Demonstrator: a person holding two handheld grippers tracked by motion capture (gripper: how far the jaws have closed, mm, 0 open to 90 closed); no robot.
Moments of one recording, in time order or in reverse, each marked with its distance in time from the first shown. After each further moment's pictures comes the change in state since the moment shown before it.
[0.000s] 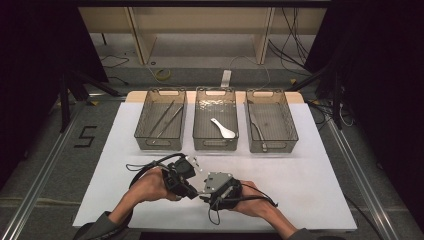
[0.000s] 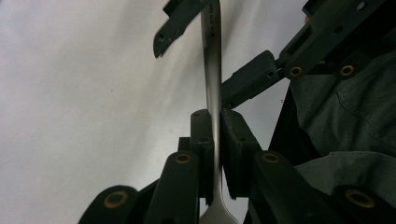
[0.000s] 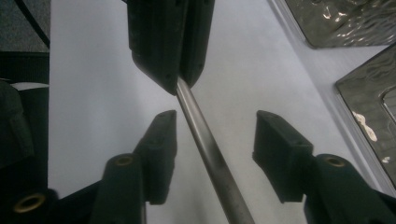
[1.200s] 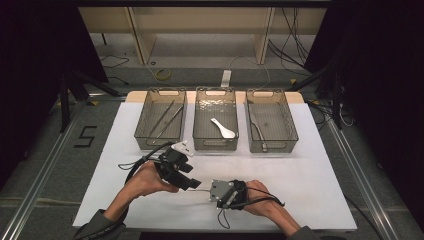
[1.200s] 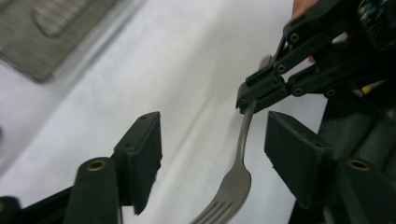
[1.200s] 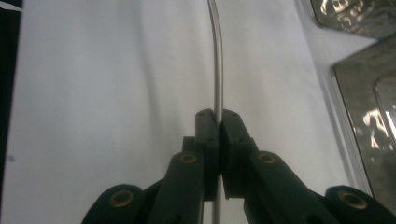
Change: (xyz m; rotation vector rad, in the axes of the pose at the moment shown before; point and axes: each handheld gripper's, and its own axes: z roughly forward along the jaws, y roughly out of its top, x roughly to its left) left arm 0.019 -0.007 -0.024 -0.302 0.104 -0.103; right arm -0.002 -0.020 -0.003 0.109 -0.043 -0.175
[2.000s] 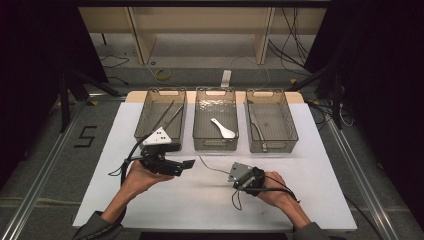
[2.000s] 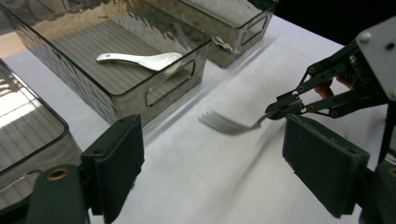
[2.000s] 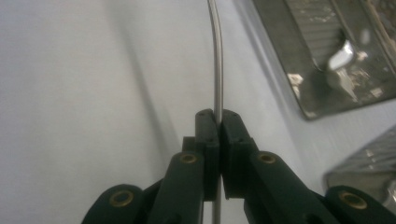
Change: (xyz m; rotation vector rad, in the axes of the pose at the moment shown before) left arm 0.017 -0.021 -0.022 -0.356 0.162 -0.094; right arm -0.038 -0.039 -0.011 0.069 -0.157 0.176
